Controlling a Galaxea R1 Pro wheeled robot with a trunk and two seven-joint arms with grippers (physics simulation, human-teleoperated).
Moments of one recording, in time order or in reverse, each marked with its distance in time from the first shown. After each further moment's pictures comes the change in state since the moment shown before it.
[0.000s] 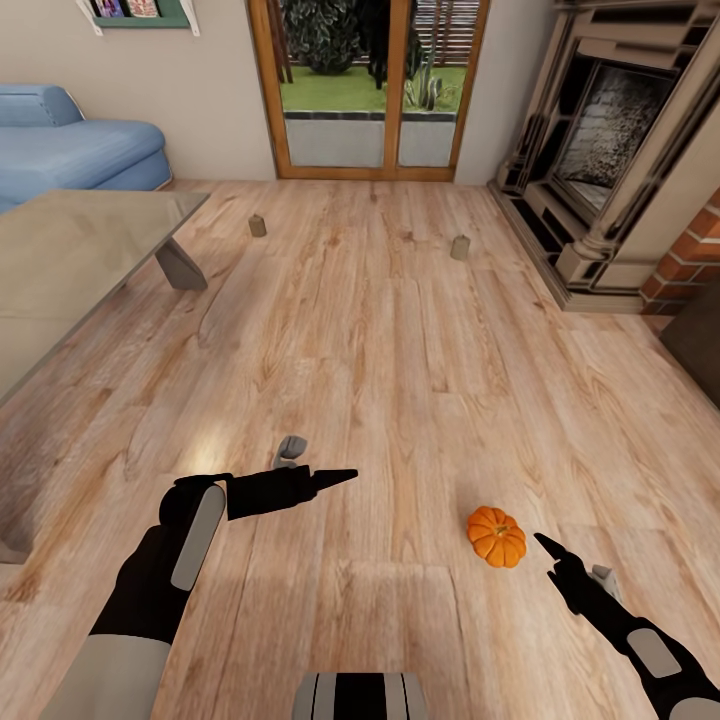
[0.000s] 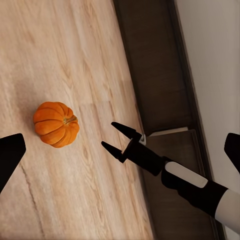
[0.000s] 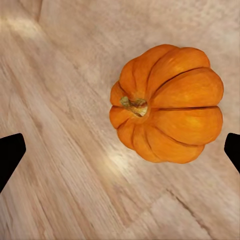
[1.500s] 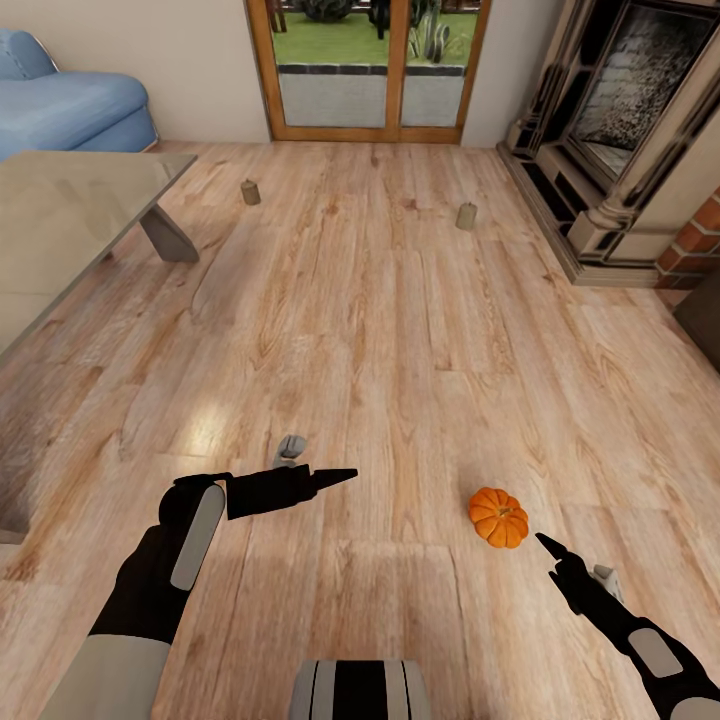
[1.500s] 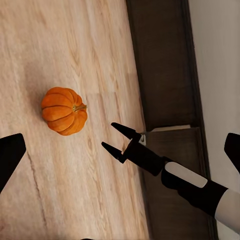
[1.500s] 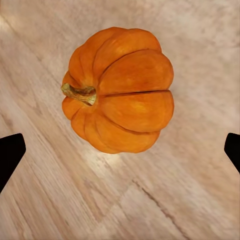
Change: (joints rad) left arm 0.000 0.000 0.000 -0.004 0.001 -0.001 0.000; right arm -0.001 -0.003 -0.005 0.001 0.000 0.000 -0.004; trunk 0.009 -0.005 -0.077
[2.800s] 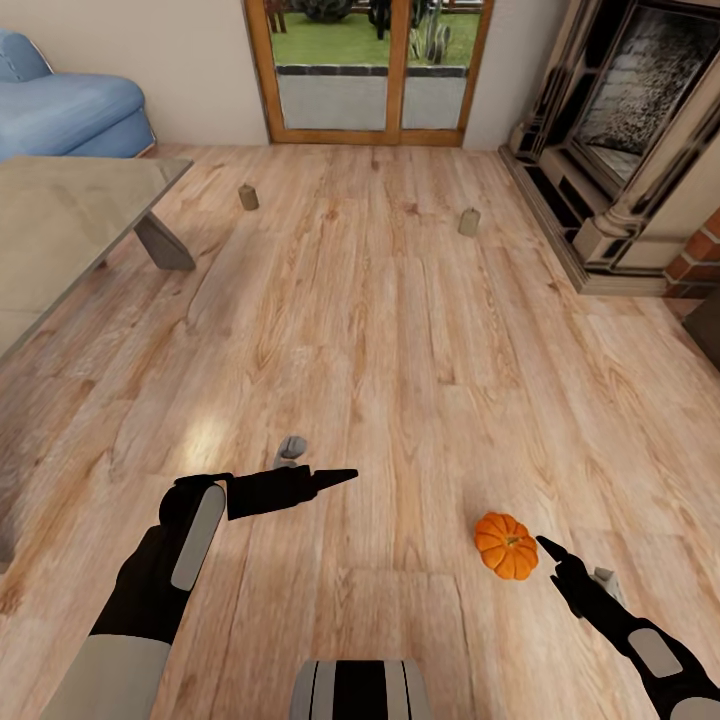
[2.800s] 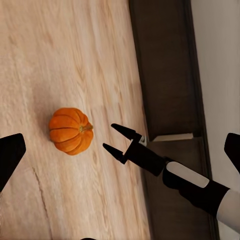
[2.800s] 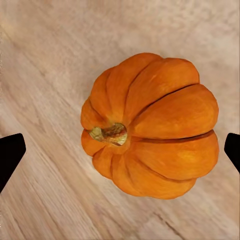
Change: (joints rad) left arm 0.000 -0.001 -0.001 0.001 -0.002 0.000 0.007; right arm 0.000 0.000 0.000 0.000 -0.002 0.000 -0.039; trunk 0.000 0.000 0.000
